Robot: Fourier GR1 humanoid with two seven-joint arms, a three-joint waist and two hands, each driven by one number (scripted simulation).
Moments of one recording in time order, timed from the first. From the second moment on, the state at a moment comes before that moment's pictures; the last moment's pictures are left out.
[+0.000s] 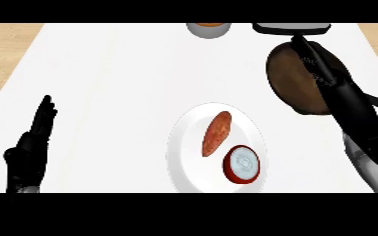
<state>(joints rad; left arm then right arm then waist) 0.08 0.52 -0.20 -1.56 0.18 0.45 -0.03 -0.33 -0.58 0.28 -1.65 -0.12 -0.07 -0.22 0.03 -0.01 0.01</state>
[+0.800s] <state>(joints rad) -0.09 0.47 -0.14 -1.56 0.29 0.35 0.02 0.19 -0.53 0.32 -1.84 0.08 -0.40 -0.19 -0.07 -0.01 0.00</state>
